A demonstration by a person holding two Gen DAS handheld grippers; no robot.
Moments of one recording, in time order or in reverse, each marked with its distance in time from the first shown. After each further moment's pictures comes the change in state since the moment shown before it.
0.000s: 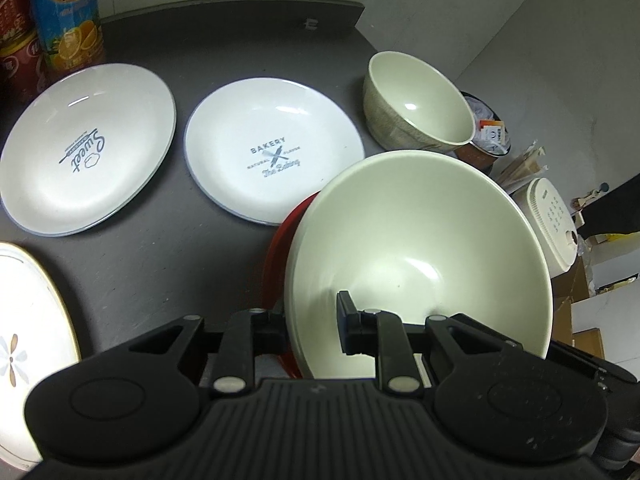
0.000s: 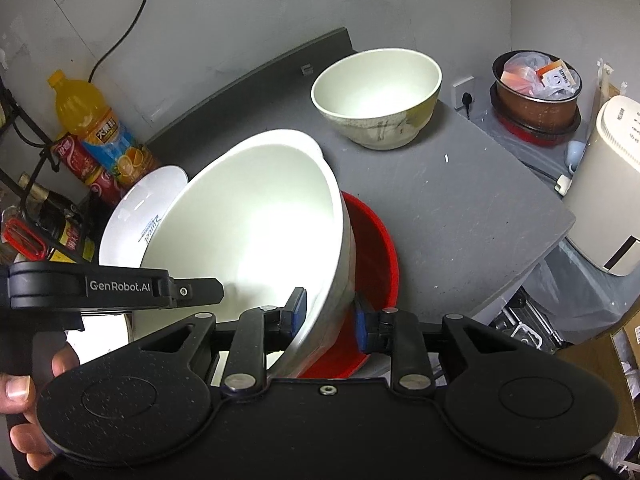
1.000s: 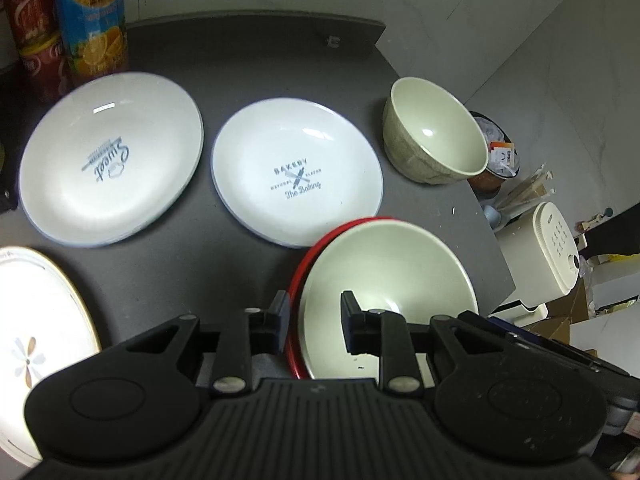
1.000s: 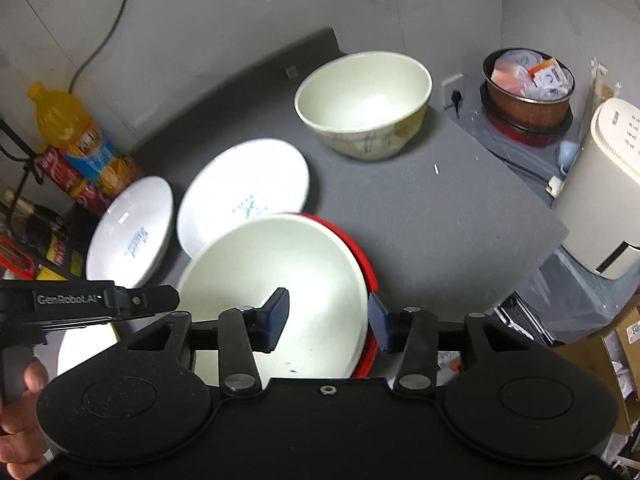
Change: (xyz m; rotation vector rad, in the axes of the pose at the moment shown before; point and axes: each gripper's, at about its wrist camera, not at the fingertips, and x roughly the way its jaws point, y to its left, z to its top) left arm -0.019 0.014 0.015 -0.045 -0.029 0.011; right arm 0.000 -0.004 0.018 0.019 0.008 -0.024
